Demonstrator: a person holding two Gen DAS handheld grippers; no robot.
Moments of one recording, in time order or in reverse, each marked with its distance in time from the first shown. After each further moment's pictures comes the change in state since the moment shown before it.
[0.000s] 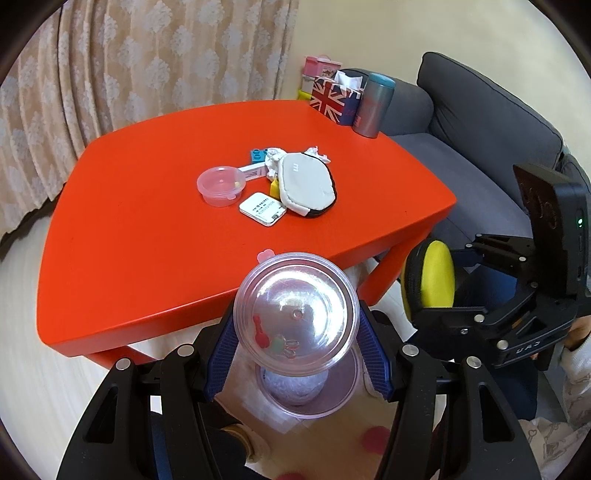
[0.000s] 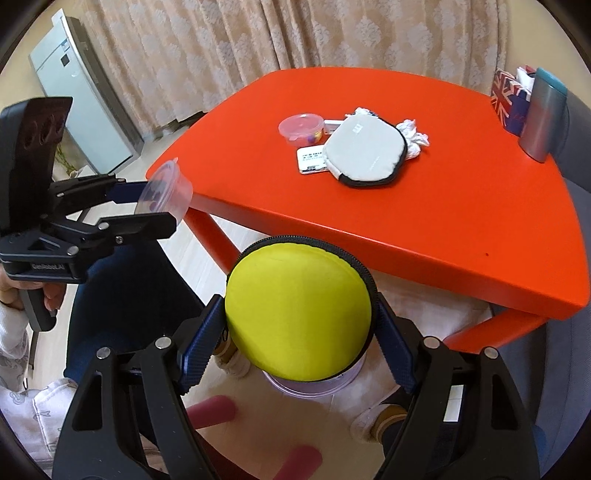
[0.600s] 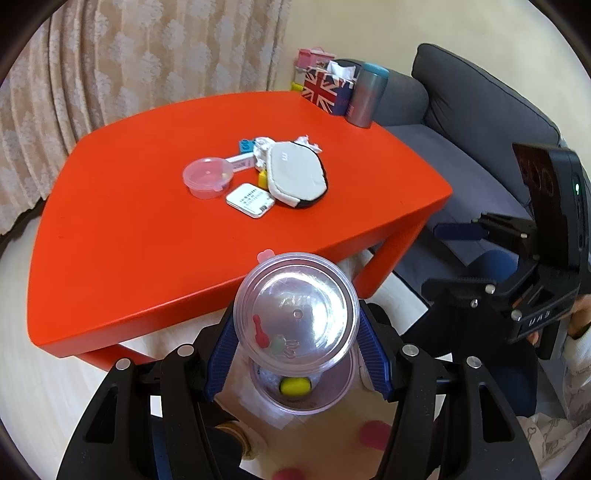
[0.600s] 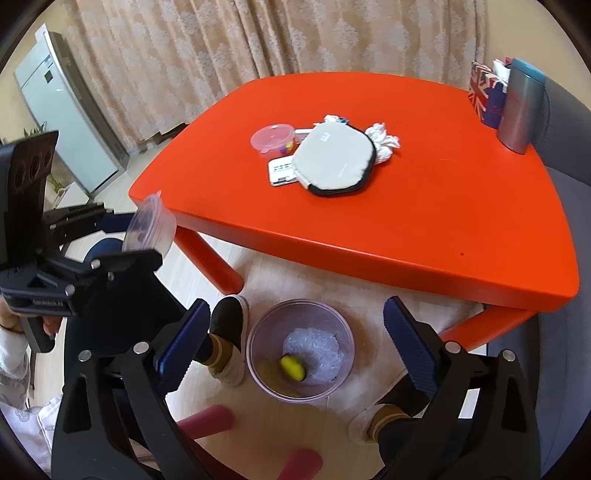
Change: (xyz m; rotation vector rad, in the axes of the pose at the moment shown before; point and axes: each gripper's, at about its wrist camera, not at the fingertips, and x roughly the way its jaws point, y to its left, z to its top) left arm 0.014 -0.009 -0.004 0.024 0.039 -0.023; right arm -0.011 -0.018 0.004 0.069 -0.027 -0.039
